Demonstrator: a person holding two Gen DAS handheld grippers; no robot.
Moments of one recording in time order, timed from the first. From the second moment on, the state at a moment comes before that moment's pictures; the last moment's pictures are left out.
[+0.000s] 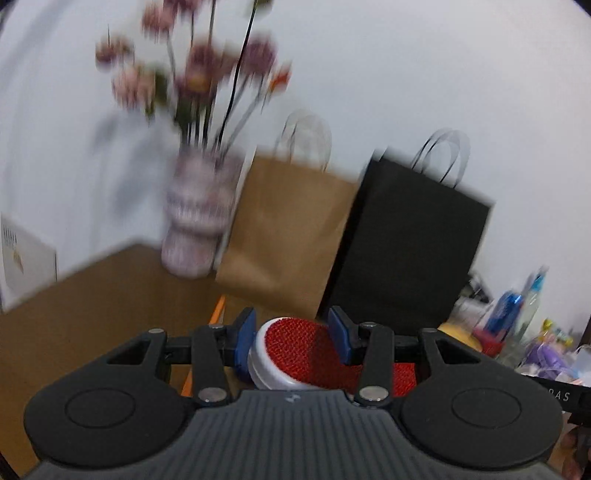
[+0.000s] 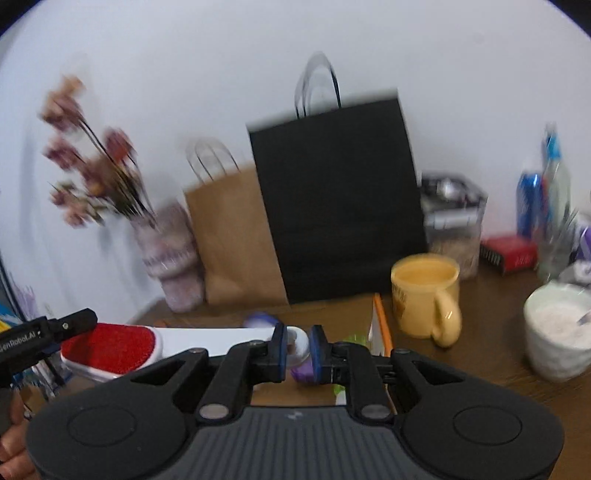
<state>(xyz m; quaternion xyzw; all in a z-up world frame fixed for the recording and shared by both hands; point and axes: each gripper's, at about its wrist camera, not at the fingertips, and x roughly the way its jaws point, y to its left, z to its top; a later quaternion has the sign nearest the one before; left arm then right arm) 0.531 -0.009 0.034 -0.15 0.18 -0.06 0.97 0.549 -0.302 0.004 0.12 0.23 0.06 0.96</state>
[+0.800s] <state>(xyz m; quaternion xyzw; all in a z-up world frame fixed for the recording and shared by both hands) 0.495 -0.047 0.035 0.04 0.19 -0.04 0.98 0.501 -0.291 0.003 0.05 0.20 0.07 0.98</state>
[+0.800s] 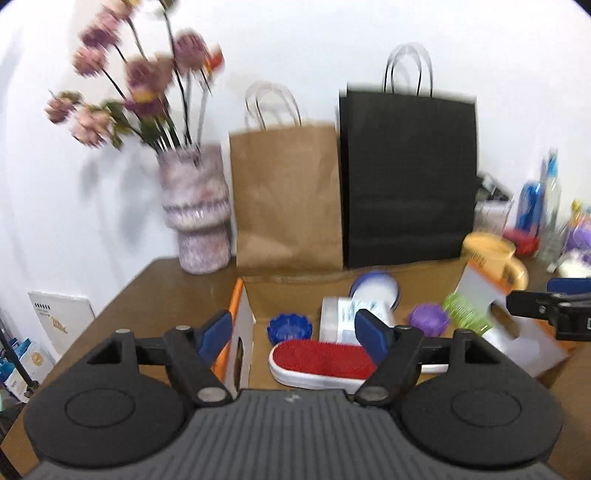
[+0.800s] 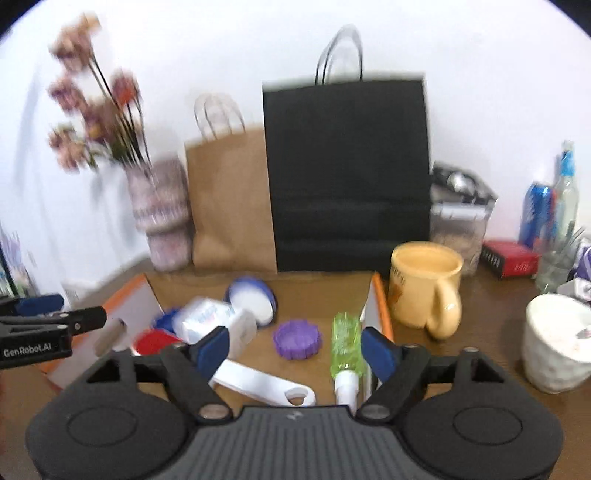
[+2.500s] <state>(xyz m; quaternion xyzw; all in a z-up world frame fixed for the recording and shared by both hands) 0.342 -0.028 -0.013 0.04 0.21 -0.10 0.97 0.382 -0.232 -0.037 0.01 0.22 0.15 0.96</state>
